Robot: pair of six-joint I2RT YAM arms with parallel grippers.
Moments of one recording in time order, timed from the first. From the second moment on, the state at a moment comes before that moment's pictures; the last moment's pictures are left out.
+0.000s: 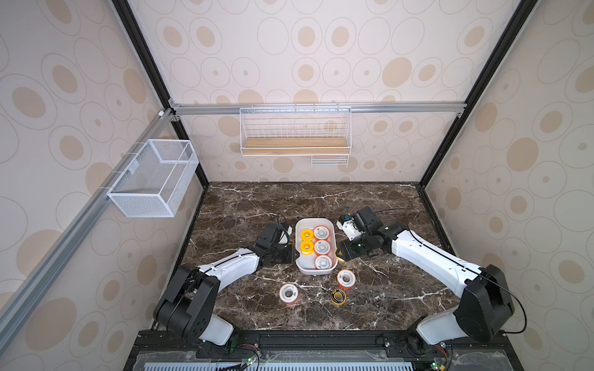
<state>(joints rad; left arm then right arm) -0.47 1.48 0.75 -0.17 0.34 -0.45 0.69 1.48 1.16 -0.77 -0.21 0.14</state>
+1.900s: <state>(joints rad) -0.47 1.47 0.74 -0.16 0.36 -0.50 0.85 2.00 1.52 -0.75 -0.31 0.10</state>
